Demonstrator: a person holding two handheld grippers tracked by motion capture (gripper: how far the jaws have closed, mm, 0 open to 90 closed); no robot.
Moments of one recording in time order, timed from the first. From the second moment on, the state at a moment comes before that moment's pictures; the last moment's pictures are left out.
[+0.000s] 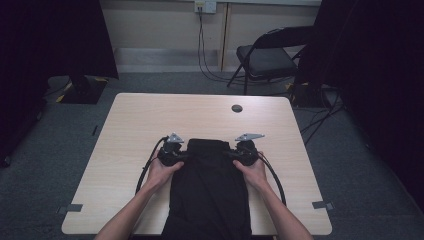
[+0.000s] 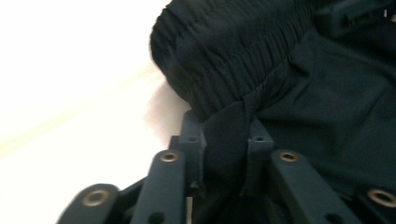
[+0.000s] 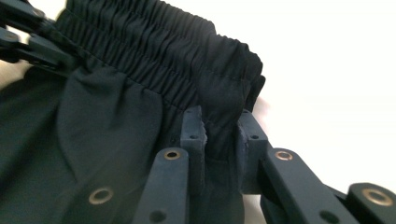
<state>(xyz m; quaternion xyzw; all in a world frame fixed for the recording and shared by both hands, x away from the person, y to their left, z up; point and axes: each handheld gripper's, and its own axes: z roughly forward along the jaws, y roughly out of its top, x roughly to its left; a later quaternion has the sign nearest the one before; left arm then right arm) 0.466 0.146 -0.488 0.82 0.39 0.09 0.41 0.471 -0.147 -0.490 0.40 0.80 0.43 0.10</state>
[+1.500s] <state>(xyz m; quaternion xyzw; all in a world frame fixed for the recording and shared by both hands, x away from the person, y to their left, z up) 0.365 0.149 -0.354 0.80 0.26 0.16 0.52 0.398 -0.178 -0.327 0.28 0.77 0.56 0.15</state>
